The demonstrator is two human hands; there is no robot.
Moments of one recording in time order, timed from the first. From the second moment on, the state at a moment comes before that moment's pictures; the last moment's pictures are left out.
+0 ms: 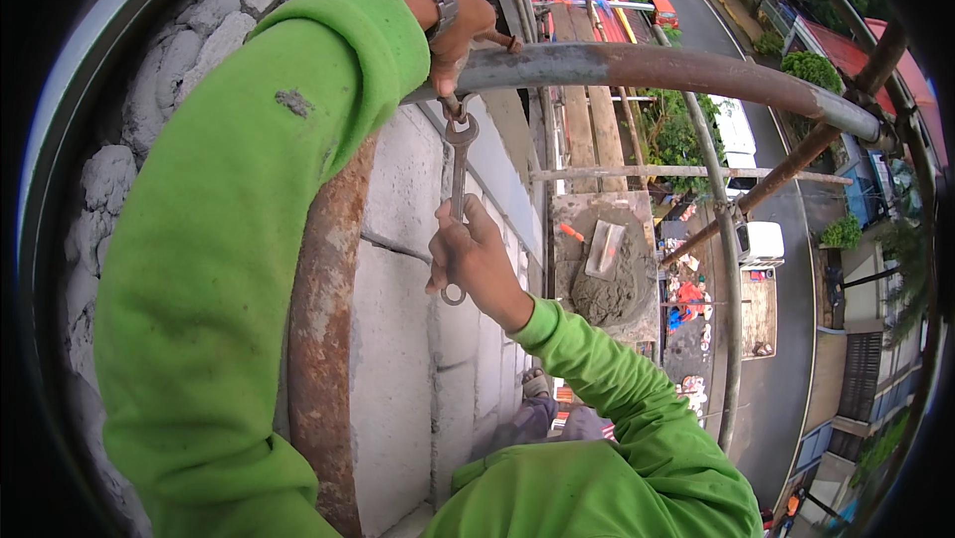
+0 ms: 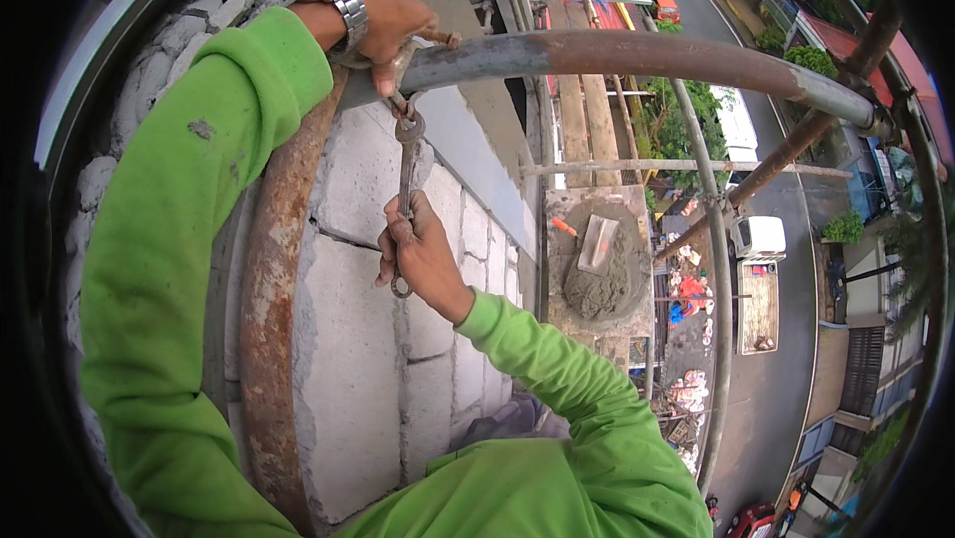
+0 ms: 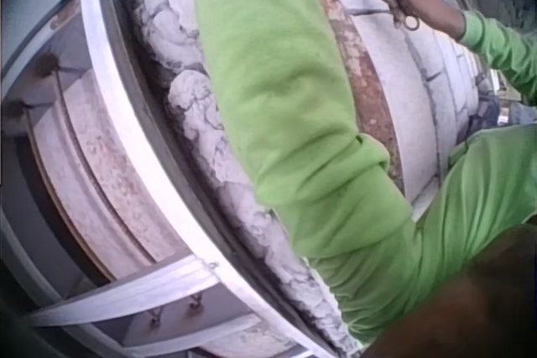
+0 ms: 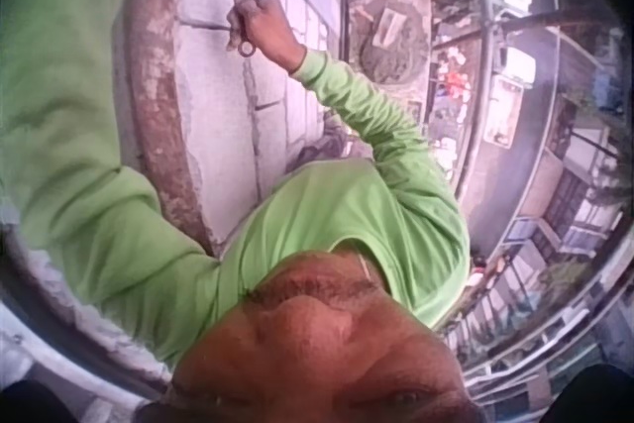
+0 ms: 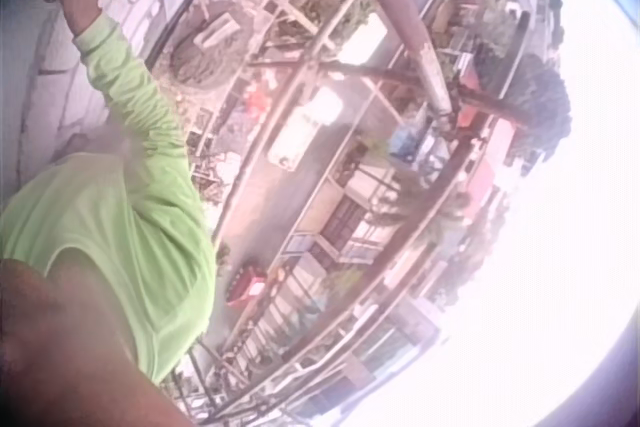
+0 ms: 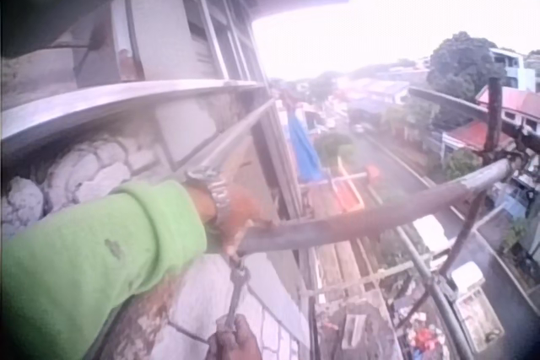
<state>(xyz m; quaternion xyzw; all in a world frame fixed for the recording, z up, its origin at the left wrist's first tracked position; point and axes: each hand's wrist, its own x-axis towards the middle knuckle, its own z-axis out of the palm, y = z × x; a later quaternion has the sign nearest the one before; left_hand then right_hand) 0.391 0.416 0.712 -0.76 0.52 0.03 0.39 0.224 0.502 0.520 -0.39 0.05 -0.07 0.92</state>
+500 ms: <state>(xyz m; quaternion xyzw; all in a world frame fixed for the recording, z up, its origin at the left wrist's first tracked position) 0.390 0.414 0.710 -0.77 0.49 0.04 0.41 0.277 0.547 0.537 -0.31 0.04 -0.18 0.93</state>
